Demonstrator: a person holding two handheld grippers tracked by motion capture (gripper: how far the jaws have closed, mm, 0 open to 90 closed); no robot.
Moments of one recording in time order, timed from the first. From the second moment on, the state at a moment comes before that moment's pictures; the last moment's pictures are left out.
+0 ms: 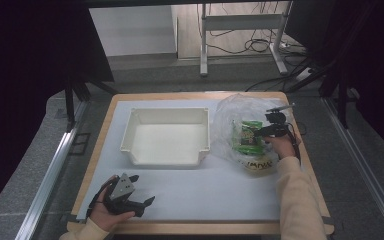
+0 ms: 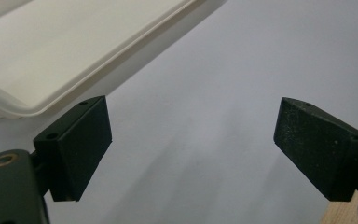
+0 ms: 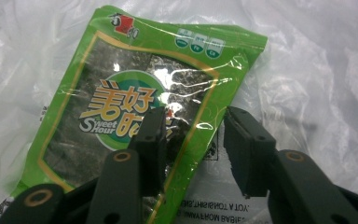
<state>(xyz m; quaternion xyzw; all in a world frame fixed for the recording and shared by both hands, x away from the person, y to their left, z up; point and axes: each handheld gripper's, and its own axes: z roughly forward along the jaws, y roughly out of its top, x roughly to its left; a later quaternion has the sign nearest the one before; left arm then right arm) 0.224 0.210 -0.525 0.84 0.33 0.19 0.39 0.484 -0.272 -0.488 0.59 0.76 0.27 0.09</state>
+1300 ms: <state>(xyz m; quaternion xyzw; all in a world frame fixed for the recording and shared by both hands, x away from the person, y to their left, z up) 0.224 0.210 -0.524 0.84 0.33 0.19 0.40 0.478 -0.274 -0.472 0.62 0.73 0.28 0.08</state>
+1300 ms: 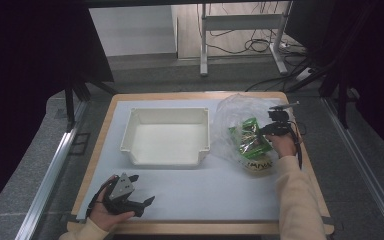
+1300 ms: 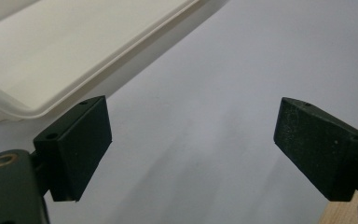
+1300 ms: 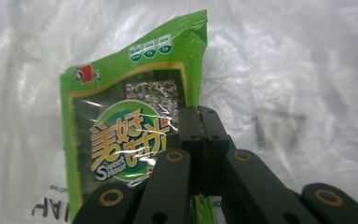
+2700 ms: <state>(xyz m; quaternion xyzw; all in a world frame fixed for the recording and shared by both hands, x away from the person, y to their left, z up) 0.223 0.208 -0.524 0.84 0.33 0.19 0.39 0.437 -0.323 -0.401 0.61 0.68 0.37 0.16</state>
